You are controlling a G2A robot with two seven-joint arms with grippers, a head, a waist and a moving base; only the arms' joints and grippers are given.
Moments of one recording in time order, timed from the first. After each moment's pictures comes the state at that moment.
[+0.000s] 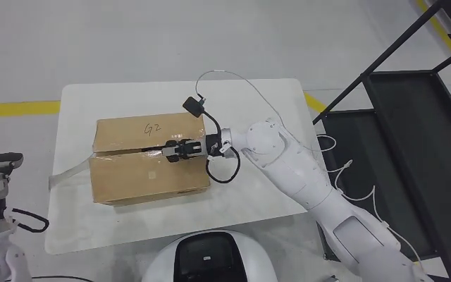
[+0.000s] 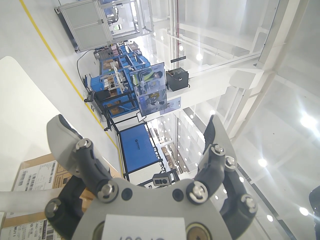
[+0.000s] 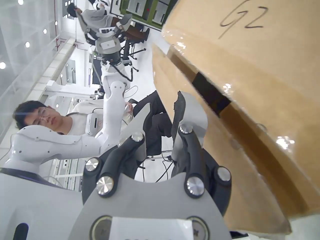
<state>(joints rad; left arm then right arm) 1.80 -1.29 -2.11 -1.98 -0.36 -0.31 -0.33 -0.82 -1.31 0.85 -1.44 0.15 -0.09 0.93</state>
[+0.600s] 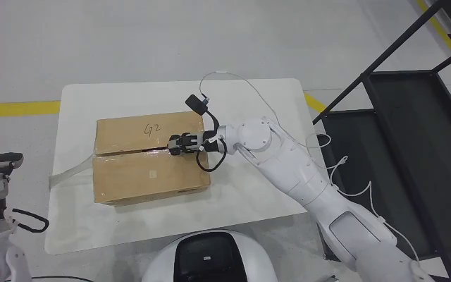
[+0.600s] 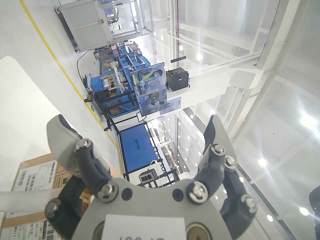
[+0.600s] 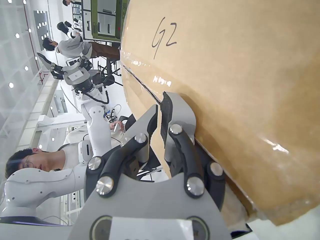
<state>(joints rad) 1.80 -1.29 -2.11 -1.98 -0.36 -0.31 -0.33 -0.79 -1.33 0.82 -1.37 0.12 0.07 0.86</state>
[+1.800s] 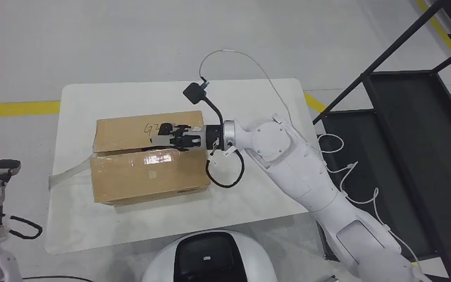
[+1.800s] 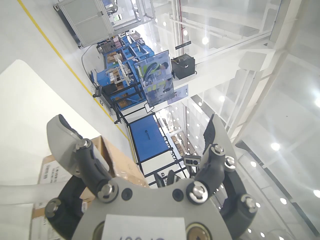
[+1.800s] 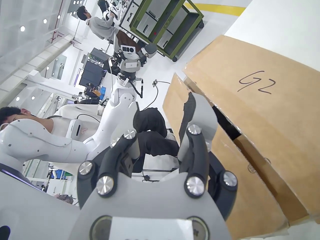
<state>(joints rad) 1.79 -1.27 -2.18 -1.86 -0.30 -0.41 -0.44 -0.85 -1.31 0.92 -1.60 0.02 -0.22 0.85</state>
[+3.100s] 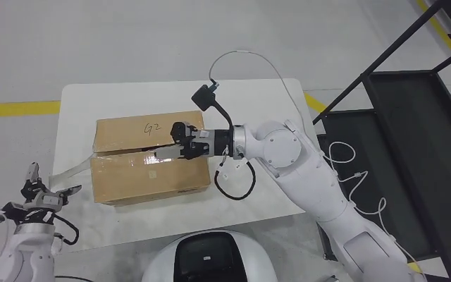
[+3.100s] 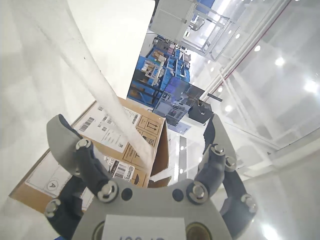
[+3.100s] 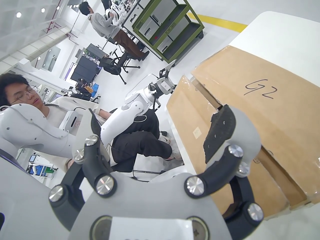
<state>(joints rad) 1.80 -1.31 -2.01 -1.76 -0.64 0.13 -0.33 -0.93 -1.28 0.98 -1.75 -0.03 -0.24 0.86</state>
